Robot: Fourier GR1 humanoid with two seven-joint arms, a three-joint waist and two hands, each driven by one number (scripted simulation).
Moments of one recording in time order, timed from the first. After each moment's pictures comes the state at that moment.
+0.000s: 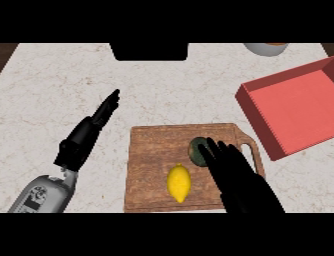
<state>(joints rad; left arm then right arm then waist) -0.23 0.30 -0.33 -1.51 0.09 0.07 0.05 -0.10 -0.33 0.72 -2.10 0.85 0.23 0.78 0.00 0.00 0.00</state>
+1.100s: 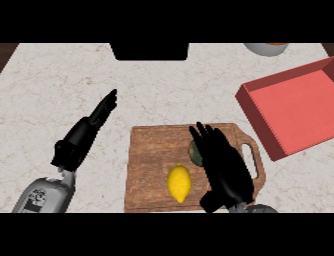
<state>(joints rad) -0.19 0.20 -0.21 -1.53 -0.02 -0.05 0.06 -0.14 -0.13 0.59 -1.71 1.00 0.18 0.56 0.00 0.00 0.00</state>
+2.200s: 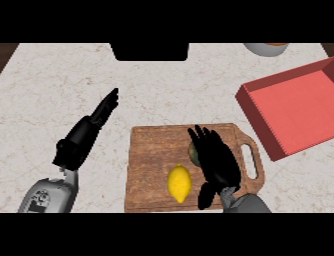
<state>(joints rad) -0.18 0.11 -0.13 -1.55 -0.11 -0.12 0.09 -0.16 -0.02 0.49 -1.45 1.11 0.18 0.43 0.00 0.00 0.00</state>
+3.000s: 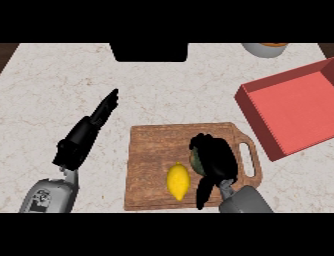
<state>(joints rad) -0.18 0.09 -0.10 -1.54 -0.14 -0.16 0.07 -0.21 -0.02 0.46 -1.31 1.19 0.11 0.35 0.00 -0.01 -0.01</state>
